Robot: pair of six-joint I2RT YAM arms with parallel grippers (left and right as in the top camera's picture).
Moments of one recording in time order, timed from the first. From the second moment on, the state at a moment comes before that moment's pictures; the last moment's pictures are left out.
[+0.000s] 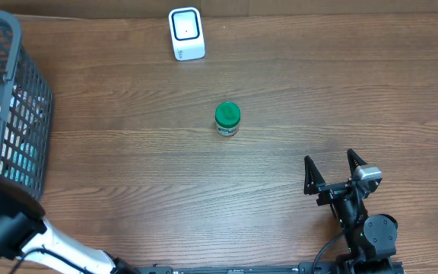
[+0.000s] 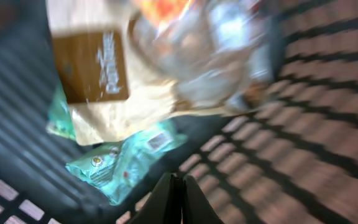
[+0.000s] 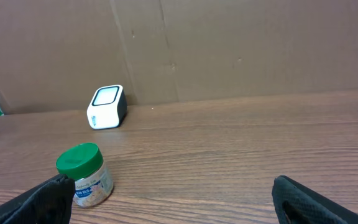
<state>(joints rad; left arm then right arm) 0.80 2.02 2.12 -1.35 0.19 -0.18 0.14 0.01 0.02 -0.03 -0.07 0.17</state>
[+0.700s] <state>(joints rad) 0.80 1.84 1.70 -1.21 0.05 -0.28 0.14 0.01 0.02 -0.03 -0.07 0.17</state>
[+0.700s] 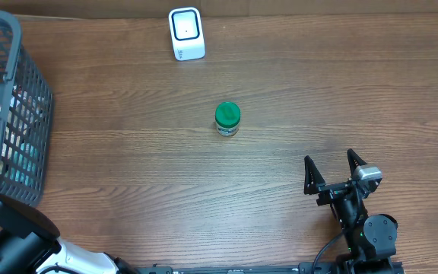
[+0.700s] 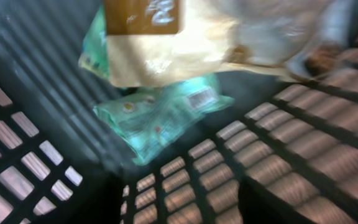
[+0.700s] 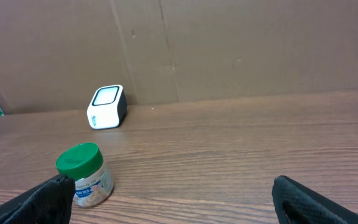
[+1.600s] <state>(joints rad) 0.85 1.84 1.23 -0.63 0.01 -0.31 0.14 0.01 0.02 -0.03 -0.07 0.17</state>
